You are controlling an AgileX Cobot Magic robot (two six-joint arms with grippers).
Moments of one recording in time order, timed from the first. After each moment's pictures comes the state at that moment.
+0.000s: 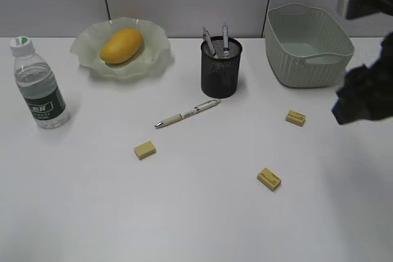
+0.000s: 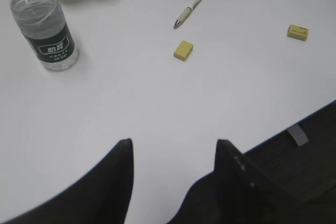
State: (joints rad) left arm -0.62 0.33 -0.55 0.07 0.94 -0.16; right arm 0.46 1.27 -0.94 -0.04 0.90 0.06
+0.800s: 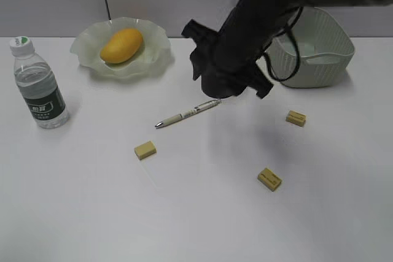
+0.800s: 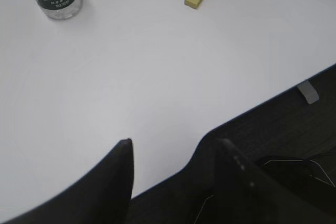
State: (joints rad) left arm -0.62 0.33 -0.53 0.09 1.07 -0.16; right arm 0.62 1.95 -1.43 0.04 0.61 1.11
